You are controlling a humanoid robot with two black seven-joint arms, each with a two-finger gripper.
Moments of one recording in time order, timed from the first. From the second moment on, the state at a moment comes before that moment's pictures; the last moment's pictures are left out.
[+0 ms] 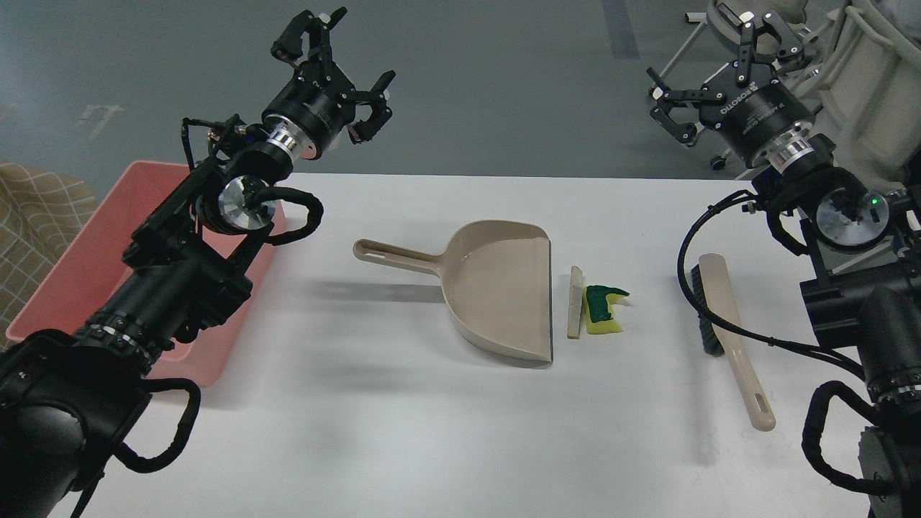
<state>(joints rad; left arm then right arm) -0.82 0.16 -1.11 -0.74 0.28 -0.33 -0.11 0.77 -0.10 1.56 0.76 -0.31 0.49 -0.33</state>
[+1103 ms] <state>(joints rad) -0.64 0.33 -1.02 -1.10 0.28 -0.31 -0.10 0.72 -0.11 1.63 0.77 -0.30 0.49 -0.33</state>
